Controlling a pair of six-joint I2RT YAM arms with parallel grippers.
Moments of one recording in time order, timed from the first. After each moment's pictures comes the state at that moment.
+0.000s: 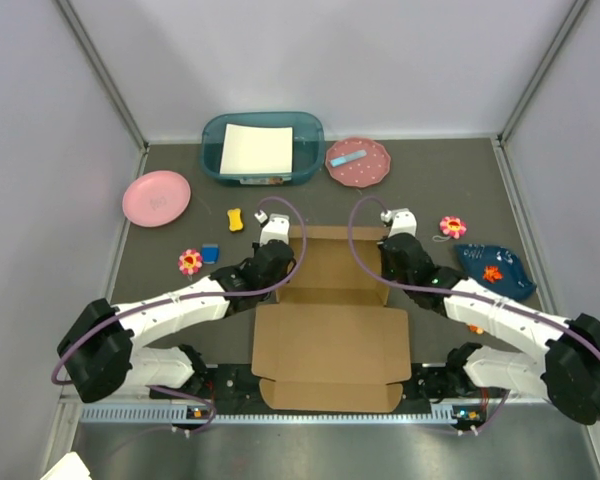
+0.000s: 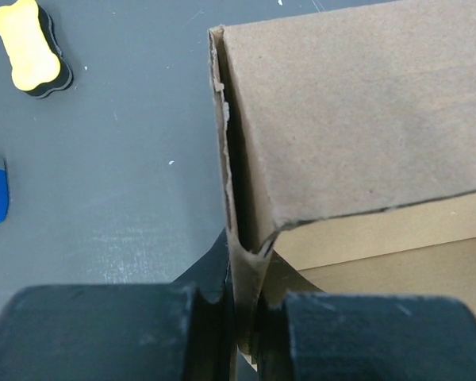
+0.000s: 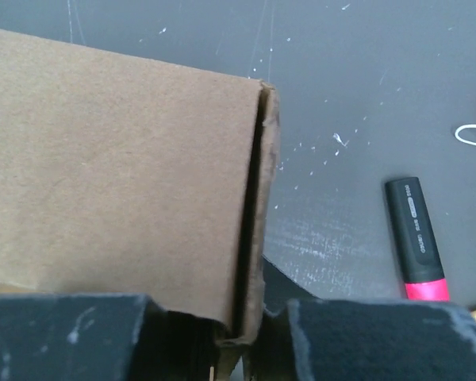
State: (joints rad) left arm -0.88 1.25 0.70 -0.14 -0.54 -0.43; right arm 0.69 1.10 0.58 -0.12 0.40 0.33
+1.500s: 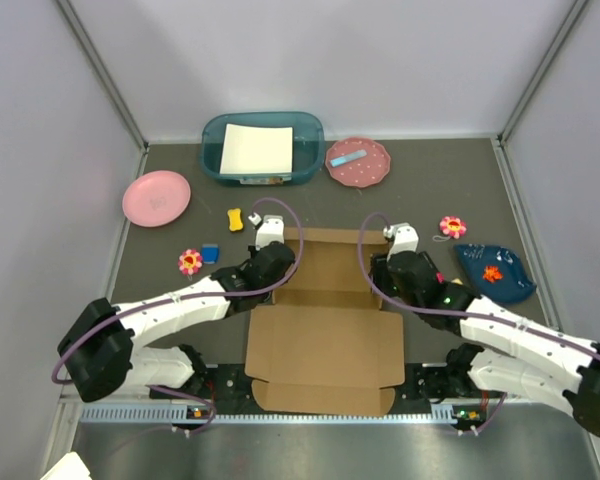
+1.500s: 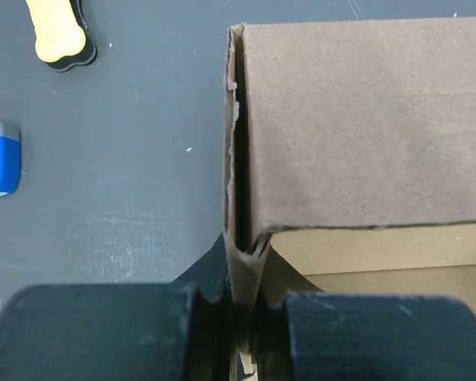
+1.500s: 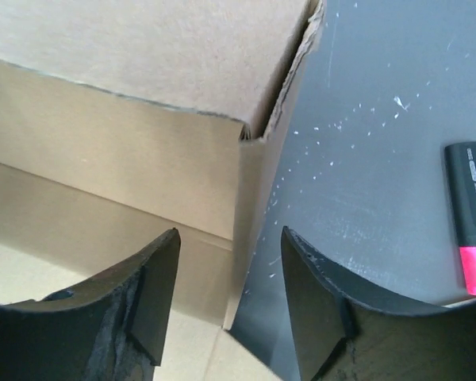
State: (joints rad) left arm -0.88 1.25 0.70 -0.18 -0.61 -0.53; right arm 0.84 0.96 0.53 -0.23 0.41 0.42
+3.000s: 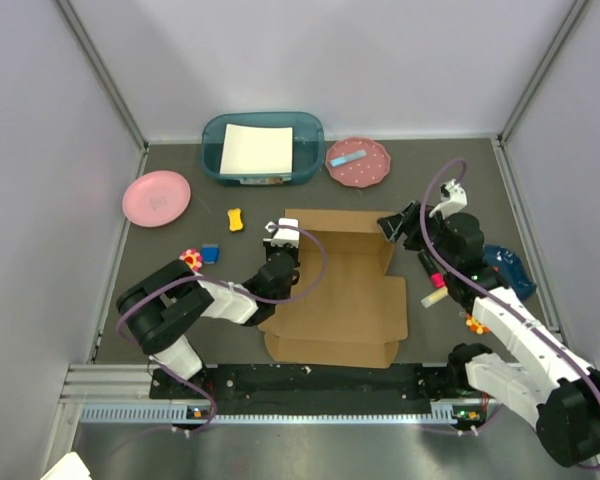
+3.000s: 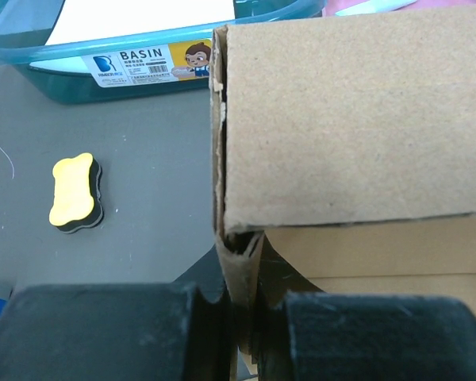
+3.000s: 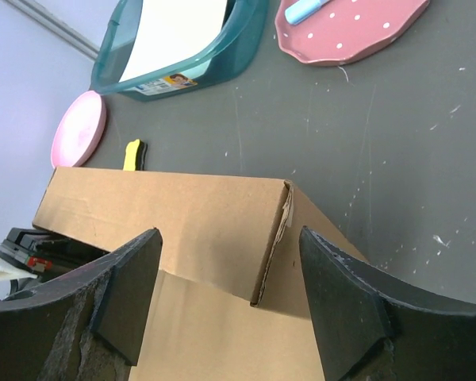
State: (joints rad) left arm -0.88 1.64 0.51 0.99 -0.80 -0.05; right arm 0.34 0.92 0.58 0.10 -0.12 0.61
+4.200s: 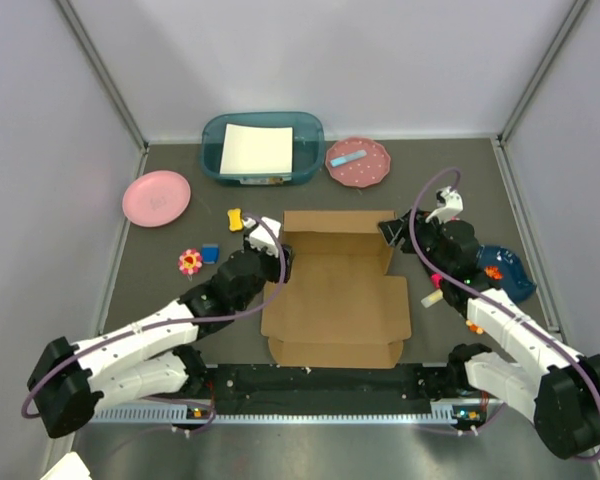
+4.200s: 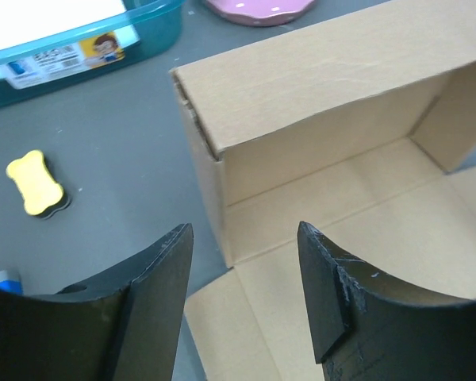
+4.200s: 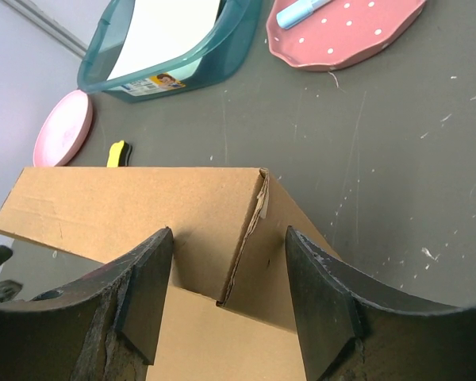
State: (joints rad) left arm -0.88 0.98 0.53 0.18 -0.44 -0.16; right arm 0.33 0.97 0.48 0.28 -0.11 0.56
